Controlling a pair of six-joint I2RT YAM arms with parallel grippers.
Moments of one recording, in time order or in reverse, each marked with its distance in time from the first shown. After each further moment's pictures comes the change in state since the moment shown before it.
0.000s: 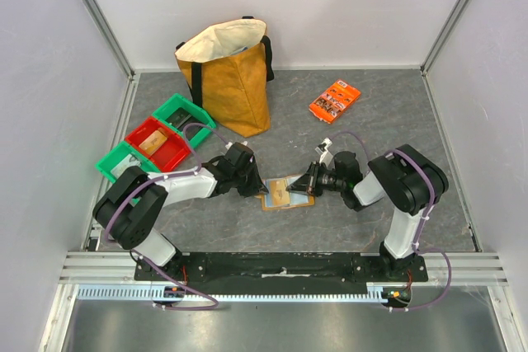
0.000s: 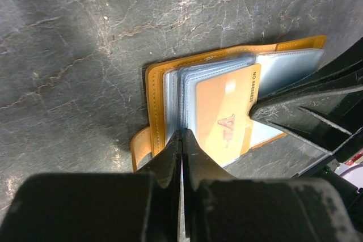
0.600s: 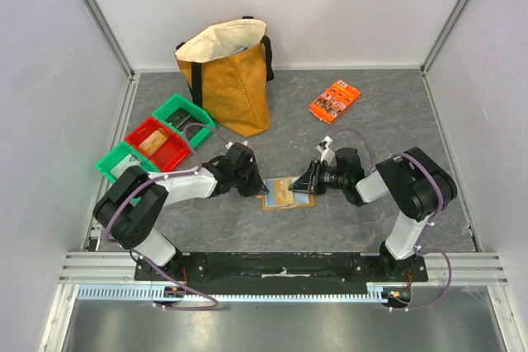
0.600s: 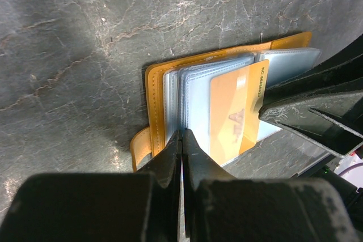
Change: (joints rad) left arm 0.000 0.003 0.000 0.009 0.003 0.000; right arm -0.036 -0.072 0.025 -0.182 -0.014 -0.102
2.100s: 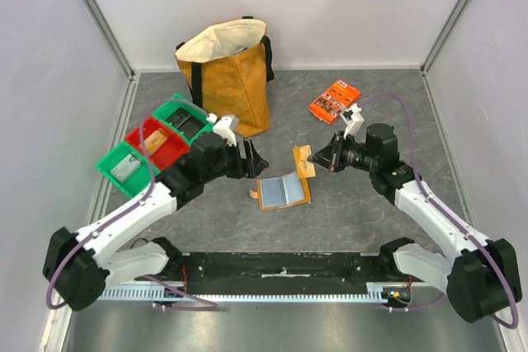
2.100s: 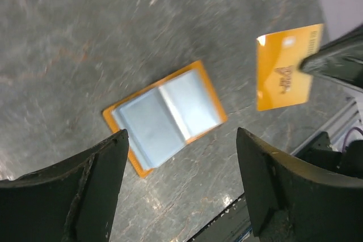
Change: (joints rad) left arm 0.013 -0.461 0.034 -0.128 -0.092 0.287; right arm -0.079 -0.700 0.201 -0.740 0.130 -0.320
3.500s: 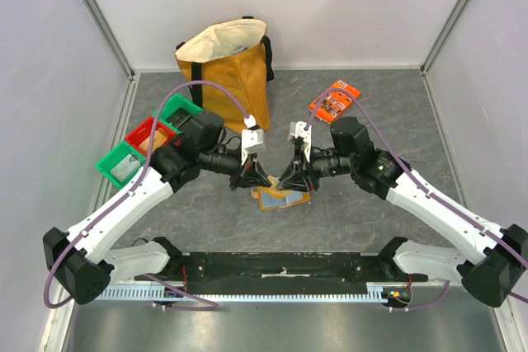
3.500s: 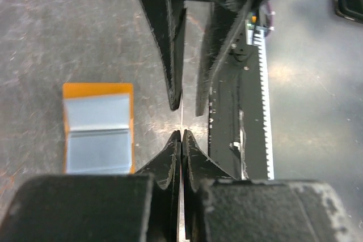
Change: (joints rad) left arm 0.008 0.022 0.336 -0.391 0.813 0.908; right arm 0.390 0.044 0.353 -0.358 -0.203 -0.549
